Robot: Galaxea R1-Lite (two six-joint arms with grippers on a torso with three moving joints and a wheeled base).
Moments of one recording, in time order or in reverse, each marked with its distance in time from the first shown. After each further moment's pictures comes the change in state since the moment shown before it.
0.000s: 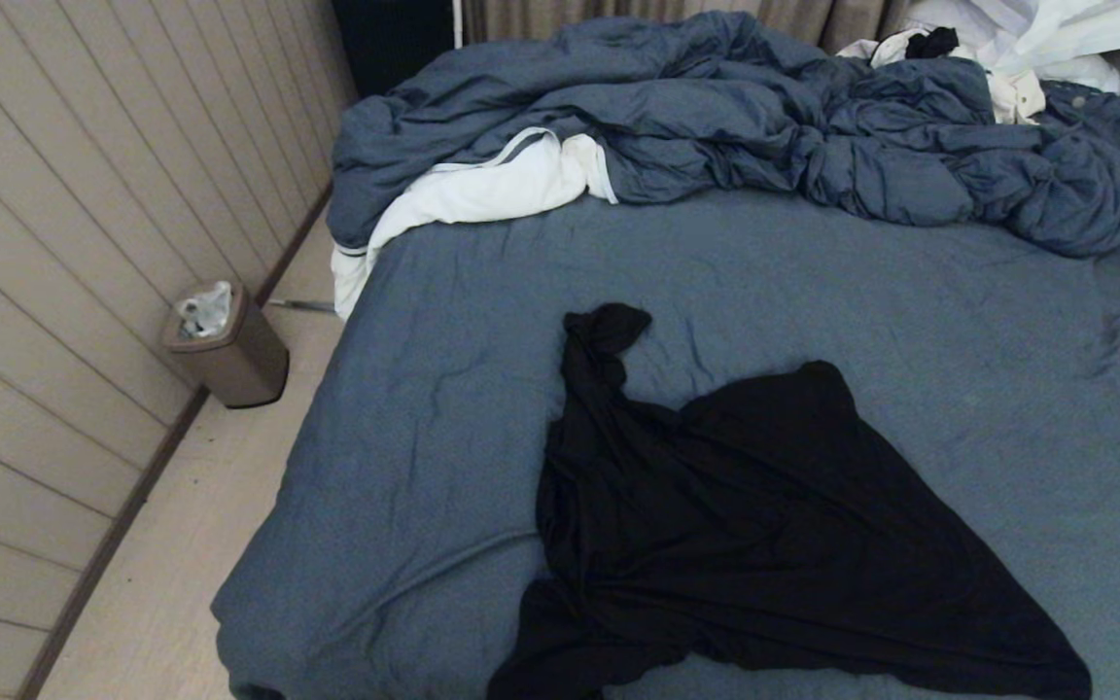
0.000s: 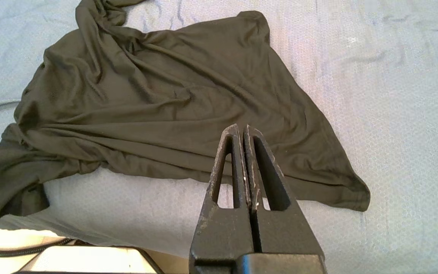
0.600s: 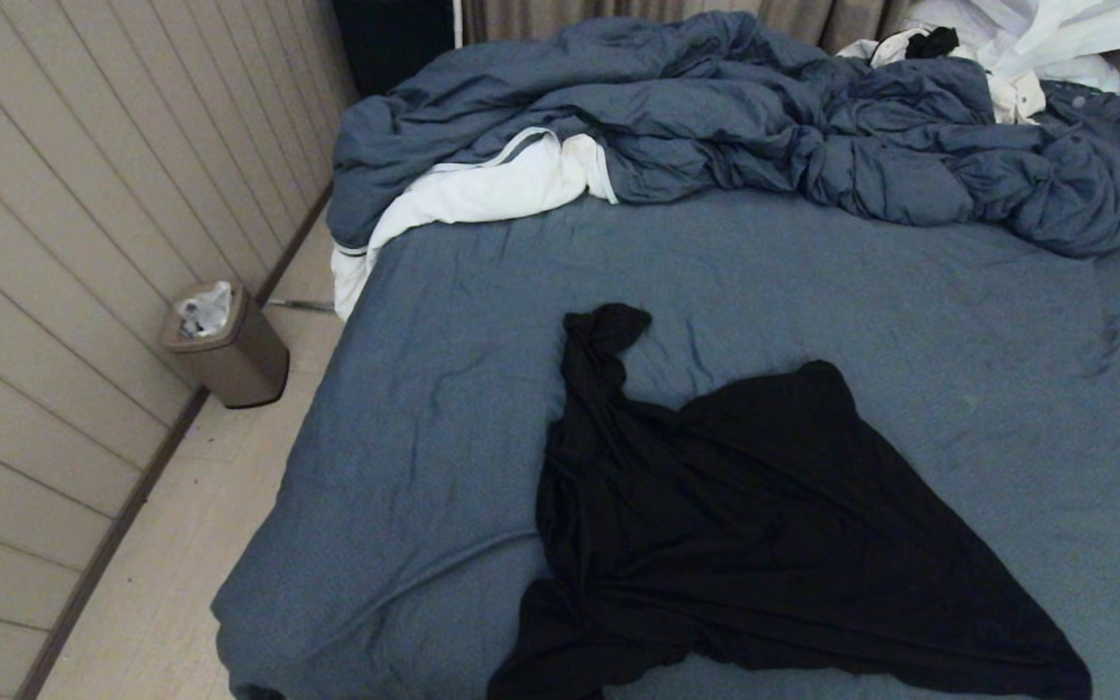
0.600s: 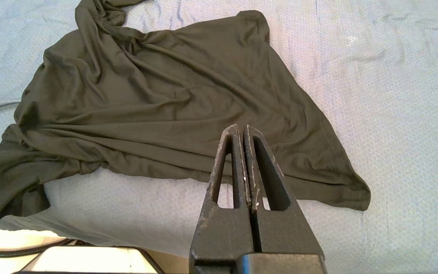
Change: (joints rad) left arm 0.000 -0.001 0.006 -0.017 0.054 -0.165; right arm -0.001 0.000 0.000 0.006 0.001 0.005
